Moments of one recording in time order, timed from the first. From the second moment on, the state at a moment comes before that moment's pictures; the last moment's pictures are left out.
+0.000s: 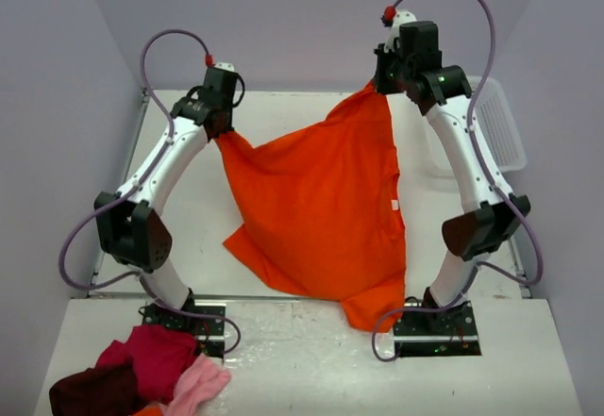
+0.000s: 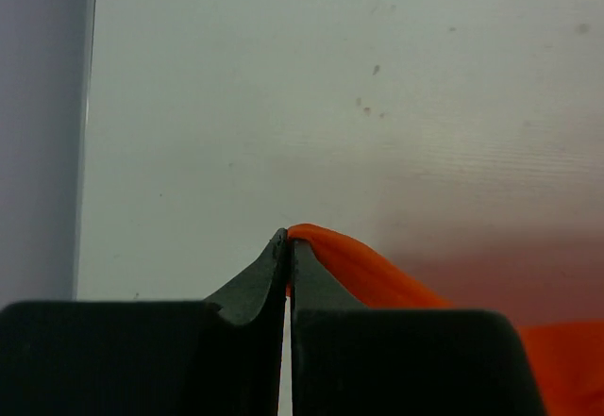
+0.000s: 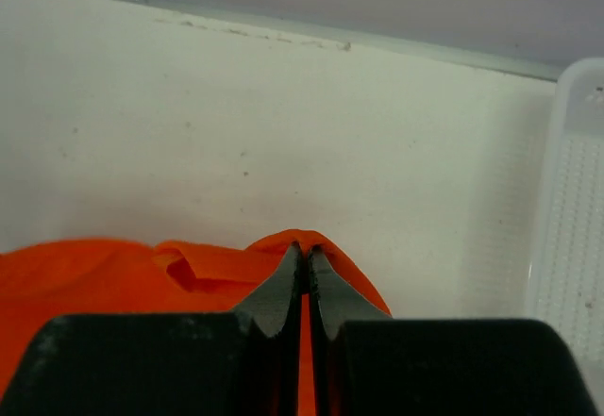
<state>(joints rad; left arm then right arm) -0.36 1.67 1.66 -0.77 -0.47 -0.15 0.32 1.77 2.12 -0.83 0.02 0.11</state>
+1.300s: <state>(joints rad) -0.32 1.03 1.60 -0.49 -0.12 -0.12 0.41 1.35 2.11 -0.78 0.15 0.03</state>
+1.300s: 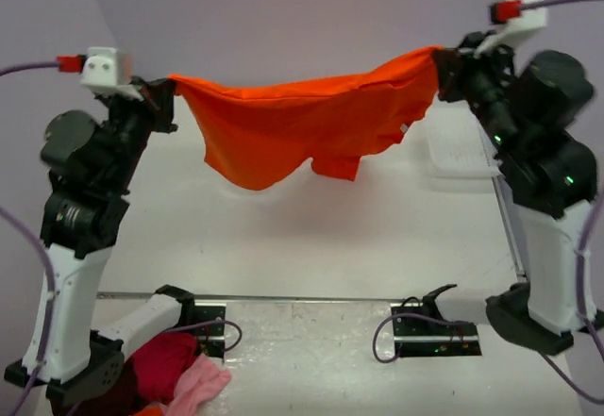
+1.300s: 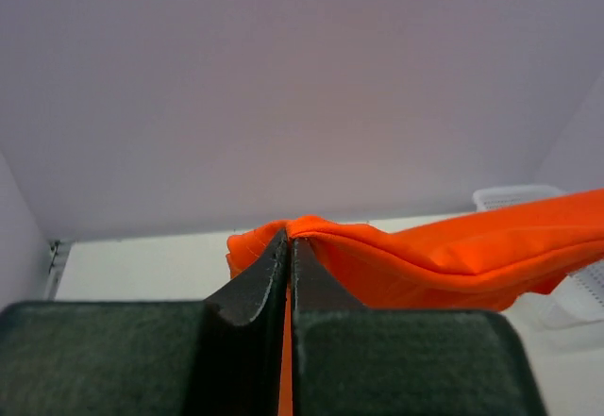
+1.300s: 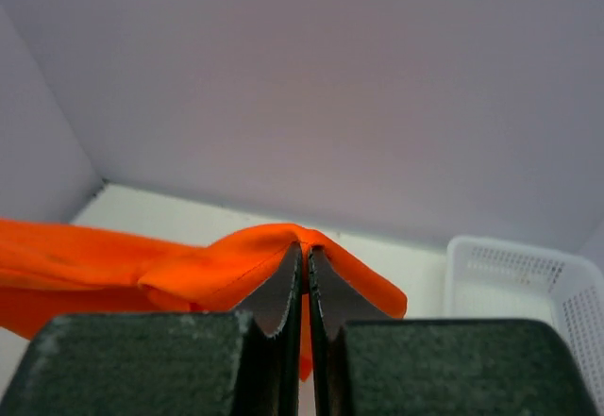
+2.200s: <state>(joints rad) -0.31 1.36 1.61 -0.59 -0.28 -0.14 0.45 1.49 1.96 -0.83 0.25 0.08</state>
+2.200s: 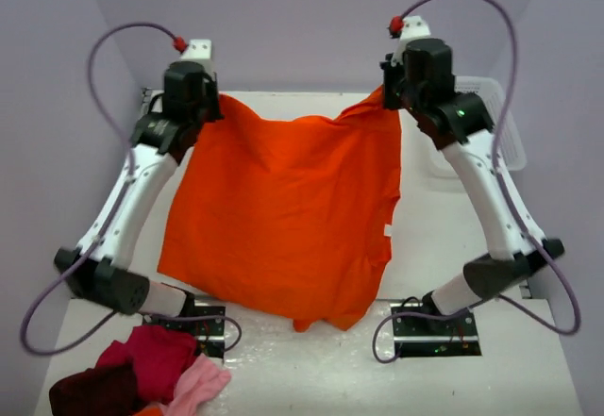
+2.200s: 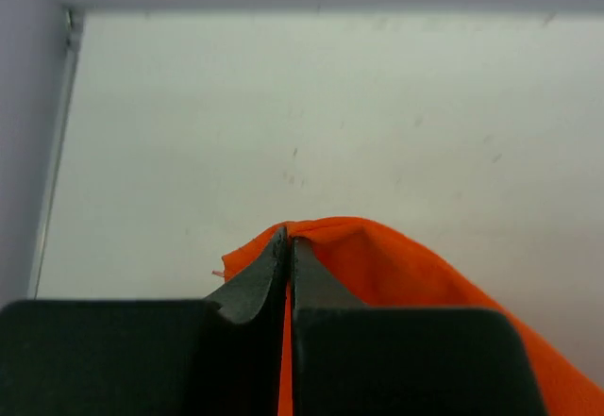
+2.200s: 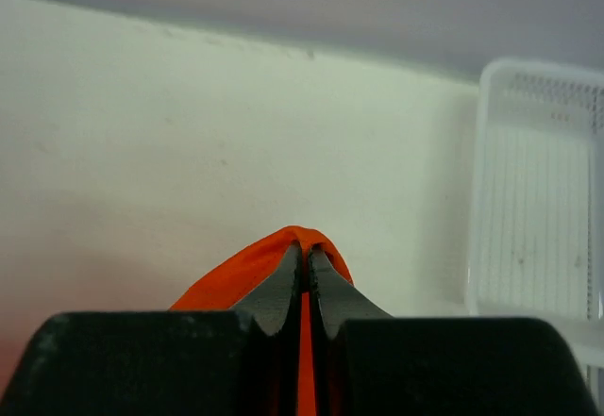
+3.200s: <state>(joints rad) -0.20 1.97 1.54 -0.61 -0.40 -0.19 0.24 2.07 1.93 -0.81 0.11 0.09</state>
